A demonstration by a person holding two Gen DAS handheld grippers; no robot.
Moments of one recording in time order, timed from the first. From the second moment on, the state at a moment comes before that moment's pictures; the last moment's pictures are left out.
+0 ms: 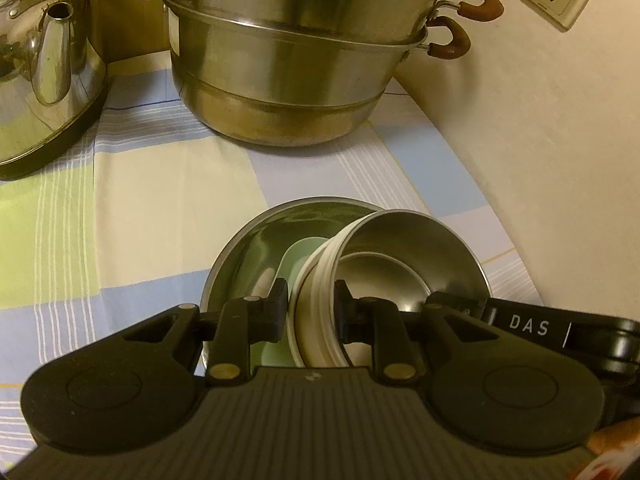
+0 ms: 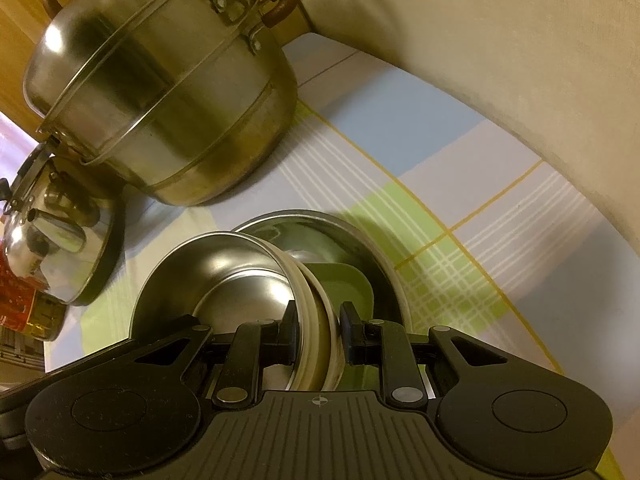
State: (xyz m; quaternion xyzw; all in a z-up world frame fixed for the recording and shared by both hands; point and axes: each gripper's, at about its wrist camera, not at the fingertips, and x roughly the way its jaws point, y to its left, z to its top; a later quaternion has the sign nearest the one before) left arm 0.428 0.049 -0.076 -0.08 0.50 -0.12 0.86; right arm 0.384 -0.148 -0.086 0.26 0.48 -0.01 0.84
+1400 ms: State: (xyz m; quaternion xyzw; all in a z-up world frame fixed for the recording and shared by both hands) left arm 0.430 0.050 -0.078 -0.08 0.50 -0.13 0.86; right arm 0.381 -0.149 -0.090 0.26 0.48 0.00 0.84
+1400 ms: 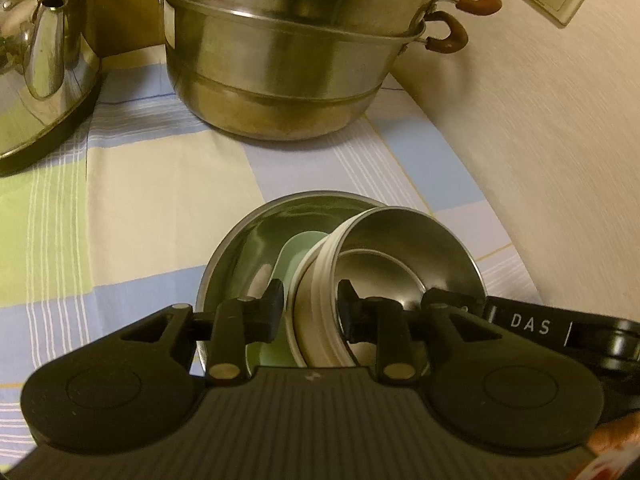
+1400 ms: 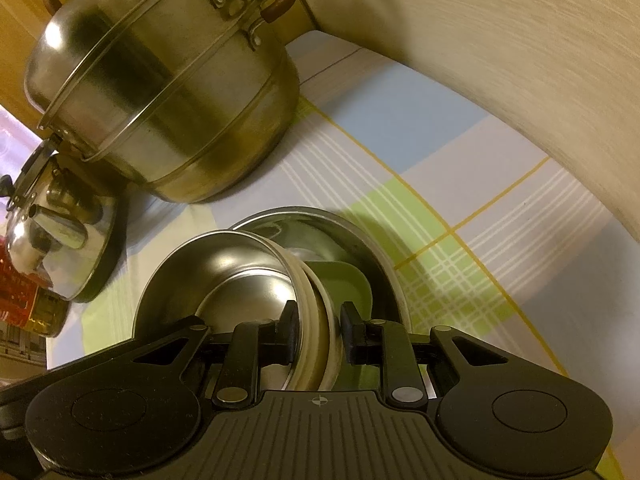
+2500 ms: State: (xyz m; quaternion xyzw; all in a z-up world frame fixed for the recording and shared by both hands) left arm 0.408 0.059 -0.066 -0.09 0.47 -0.15 0.86; right arm 0.357 -0.145 -0.061 0.22 0.43 0.03 0.87
